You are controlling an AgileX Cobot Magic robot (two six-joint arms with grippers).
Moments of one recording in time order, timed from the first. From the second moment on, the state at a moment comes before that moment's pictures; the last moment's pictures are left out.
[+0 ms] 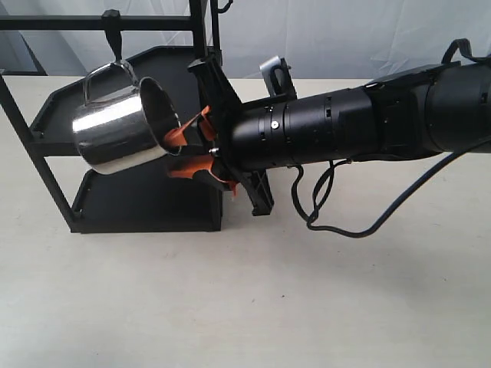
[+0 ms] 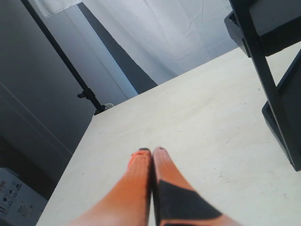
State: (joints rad) left arm 0.02 0.00 0.00 0.51 0.25 -0.01; right arm 0.63 1.67 -0.95 1.74 0.66 -0.35
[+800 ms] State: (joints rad) left arm 0.02 0.00 0.00 0.51 0.25 -0.01; right arm 0.51 1.53 -0.95 1.59 0.72 -0.40
